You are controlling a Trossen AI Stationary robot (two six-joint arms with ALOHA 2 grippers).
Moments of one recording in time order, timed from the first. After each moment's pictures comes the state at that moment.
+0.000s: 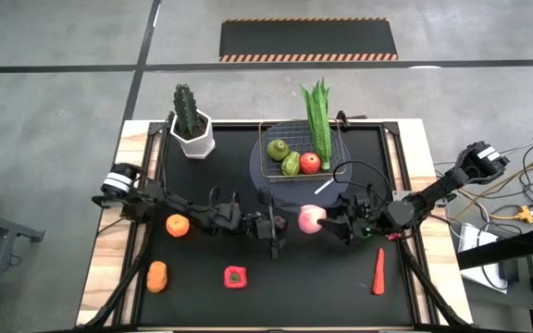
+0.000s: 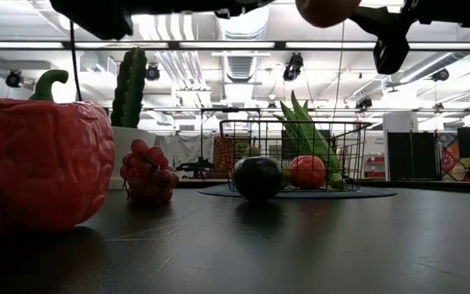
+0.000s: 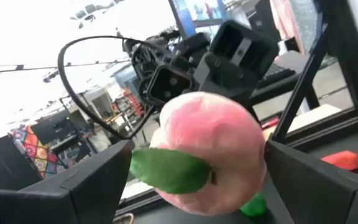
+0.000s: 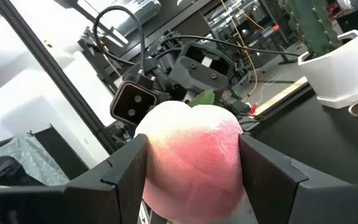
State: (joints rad) left arm -0.26 1.80 0.98 1.03 -0.35 0.53; right arm 0.50 1.25 0.31 1.19 0.57 0.49
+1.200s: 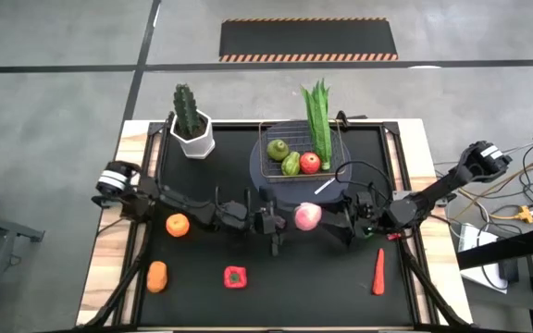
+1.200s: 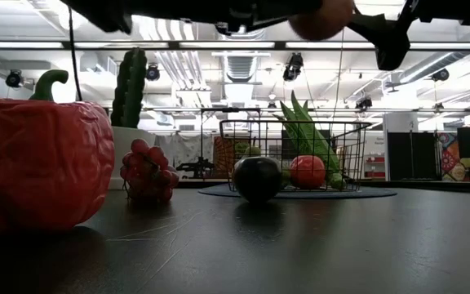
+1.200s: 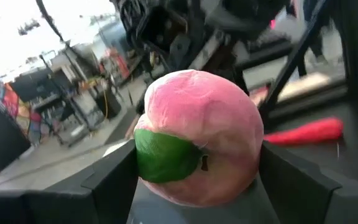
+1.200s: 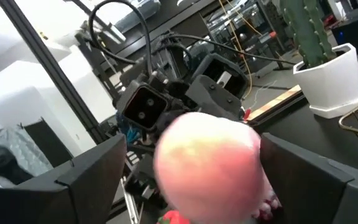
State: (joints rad) left arm -0.25 1.75 1.00 0.77 -0.37 0.40; right arm 0.50 1.20 0.31 1.12 0.58 0.43
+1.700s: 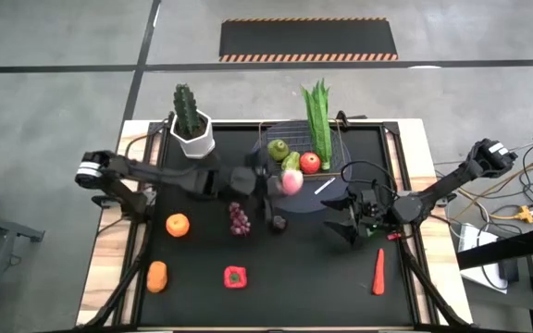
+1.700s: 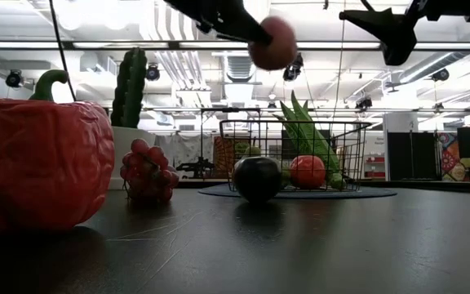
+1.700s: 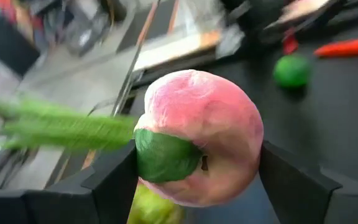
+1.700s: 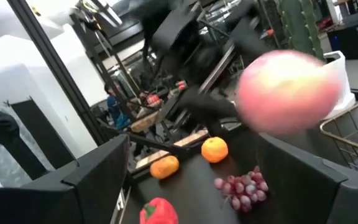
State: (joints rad) left arm -0.07 1.54 1.21 -0.07 -0.40 0.29; right arm 0.50 1.04 0.31 0.90 0.56 0.38
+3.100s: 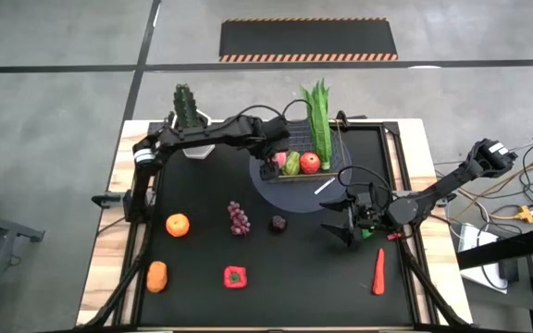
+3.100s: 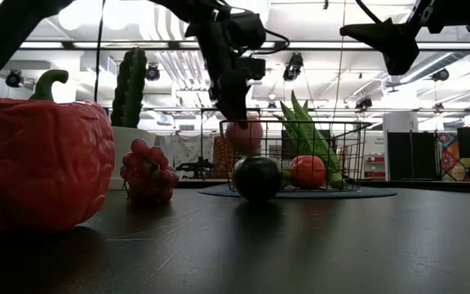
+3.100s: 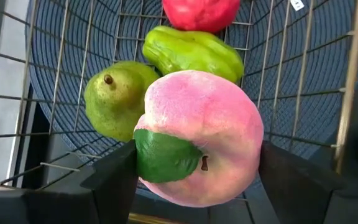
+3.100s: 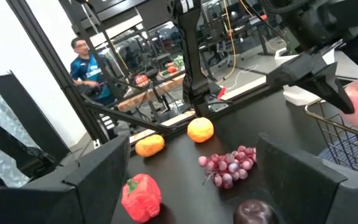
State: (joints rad) left arm 0.32 1.99 1.83 -0.96 -0.08 0.16; right arm 0.50 1.04 0.31 0.79 0.57 0.39
